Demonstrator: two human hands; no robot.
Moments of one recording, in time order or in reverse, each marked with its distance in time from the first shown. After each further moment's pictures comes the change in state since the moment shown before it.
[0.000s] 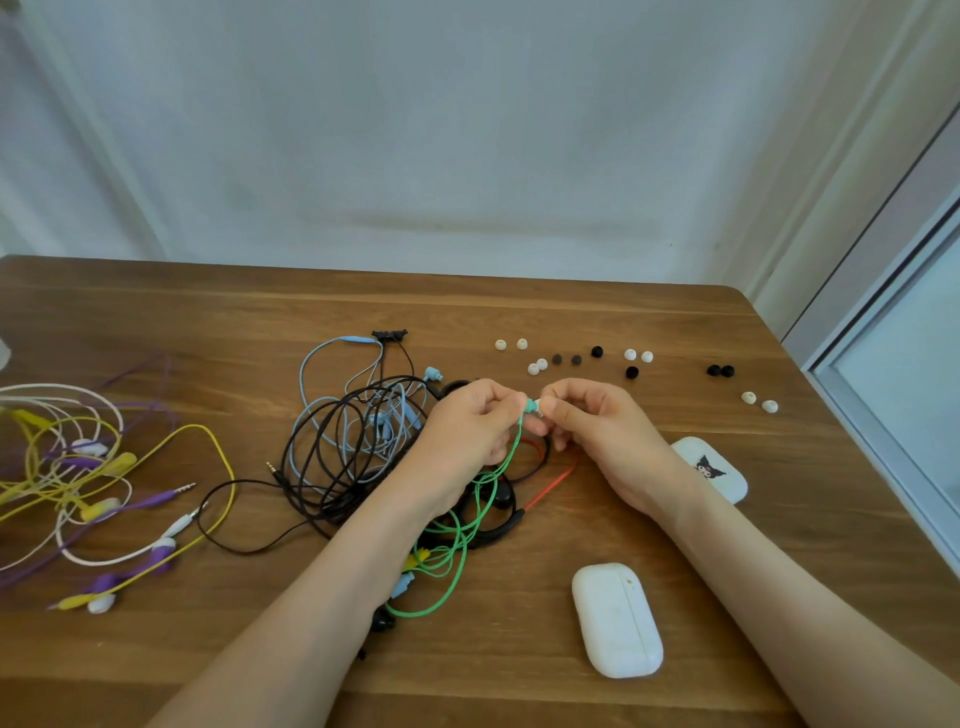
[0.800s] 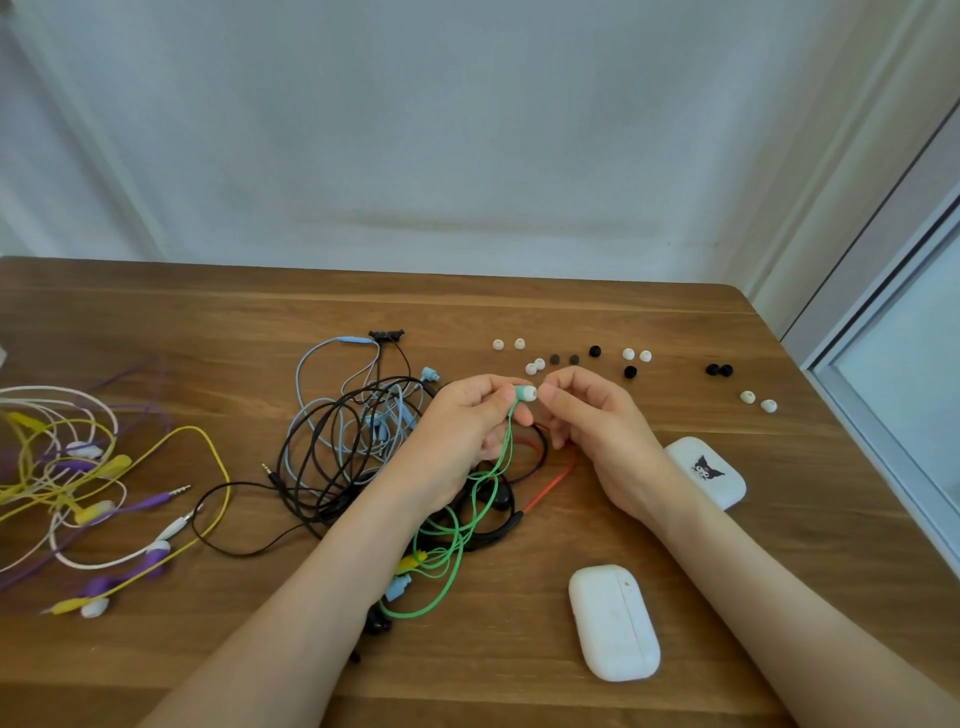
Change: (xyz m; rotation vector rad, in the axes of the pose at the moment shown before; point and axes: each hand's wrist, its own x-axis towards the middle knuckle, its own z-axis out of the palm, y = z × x) left_hand 0.001 0.005 -0.001 -0.089 -0.048 0.022; right_hand -0.002 -0.002 0.006 0.154 0.069 -0.042
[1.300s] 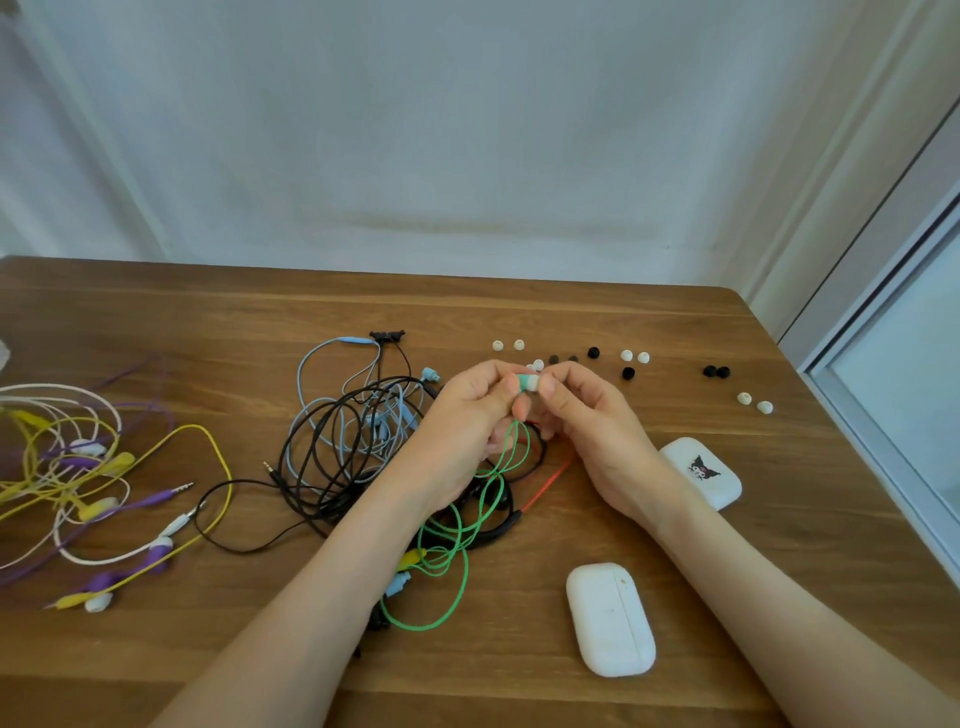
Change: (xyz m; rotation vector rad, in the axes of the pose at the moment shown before) left_hand -0.003 0.006 0.006 -0.001 -0.030 0.077; right_hand 0.002 0.003 0.002 0.039 -0.070 -0.055
